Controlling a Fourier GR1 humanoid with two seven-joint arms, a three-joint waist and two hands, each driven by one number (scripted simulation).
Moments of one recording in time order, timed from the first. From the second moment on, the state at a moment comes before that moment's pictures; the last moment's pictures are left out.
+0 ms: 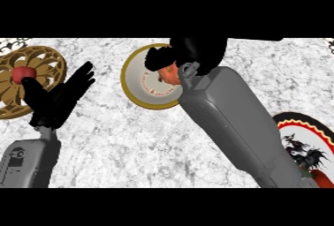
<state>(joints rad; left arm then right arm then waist) -0.31 0.22 0.10 -1.47 0.08 -0.22 0.31 -1.08 -0.01 0.27 -1.31 0.99 0.15 1.13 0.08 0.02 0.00</state>
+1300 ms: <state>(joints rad) -0.33 0.20 0.07 -1.47 0.07 -0.23 0.29 -1.26 0.00 -0.08 -0.51 0.63 -0.62 0.66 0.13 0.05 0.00</state>
